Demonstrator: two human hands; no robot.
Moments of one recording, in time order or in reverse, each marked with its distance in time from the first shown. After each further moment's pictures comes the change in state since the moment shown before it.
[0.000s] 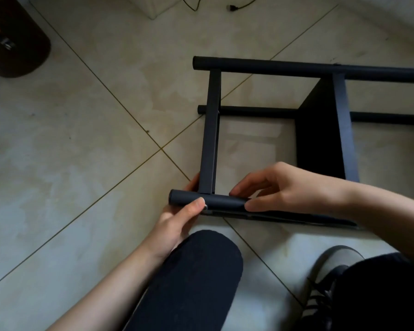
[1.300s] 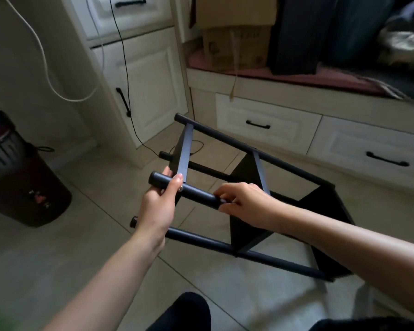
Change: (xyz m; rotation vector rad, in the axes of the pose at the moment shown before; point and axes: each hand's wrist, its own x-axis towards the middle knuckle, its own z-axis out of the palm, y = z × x) left_hand -0.051 0.225 0.119 0.379 0.205 0.497; right_hand -0.142 -0.156 -0.048 -0.403 0.675 -0.200
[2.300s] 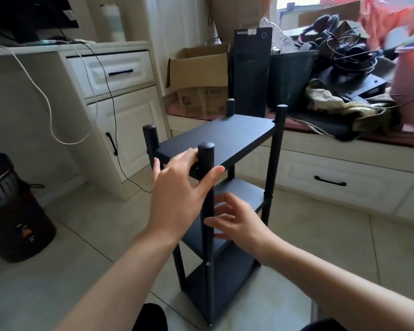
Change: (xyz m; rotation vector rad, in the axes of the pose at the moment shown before) left_hand -0.147 0.140 0.085 0.544 0.004 0.836; right_hand -0.134 -0.032 -0.028 0.740 0.349 0.018
